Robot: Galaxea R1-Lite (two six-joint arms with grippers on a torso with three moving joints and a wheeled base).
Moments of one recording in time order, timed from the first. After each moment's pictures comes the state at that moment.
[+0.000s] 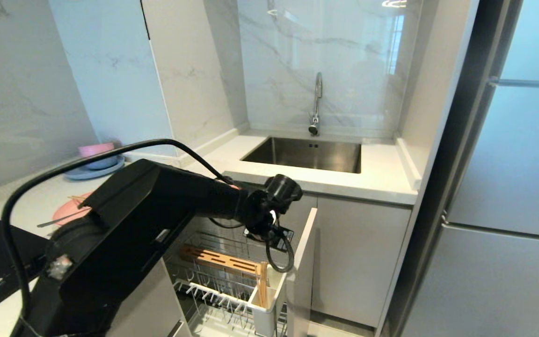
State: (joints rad) left arm -0.63 2.36 -1.74 0.39 0.32 -0.11; right arm 0.00 0.00 0.00 0.00 -0.02 0.04
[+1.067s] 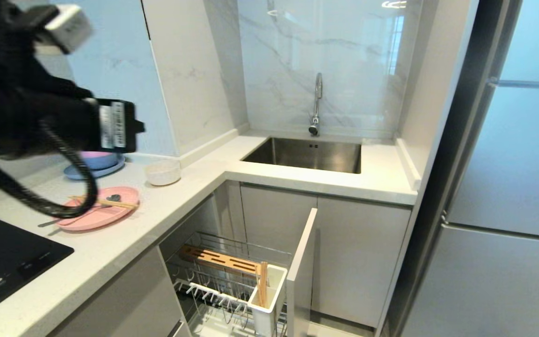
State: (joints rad) left arm -0.52 1.35 -1.41 0.40 0.44 -0.03; right arm 0.00 0.00 0.00 0.00 -0.02 0.04
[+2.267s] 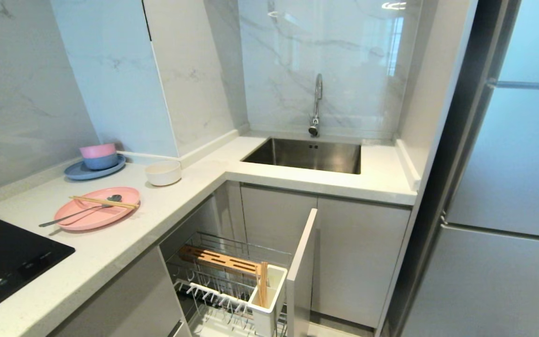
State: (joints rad) left arm 0.00 0.07 -0.08 -0.09 0.01 0.22; right arm 0.00 0.00 0.00 0.00 -0.02 0.04
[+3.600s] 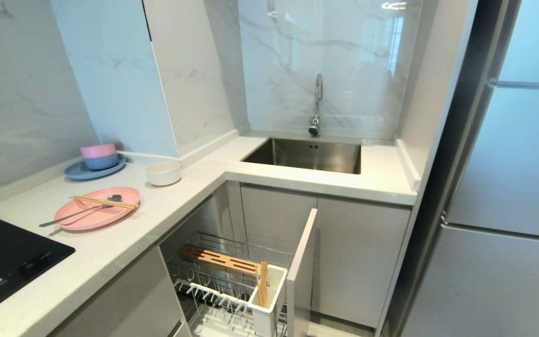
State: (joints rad) left arm 0.00 0.00 0.00 0.00 -0.03 0.06; right arm 0.00 0.00 0.00 0.00 -0.02 0.04
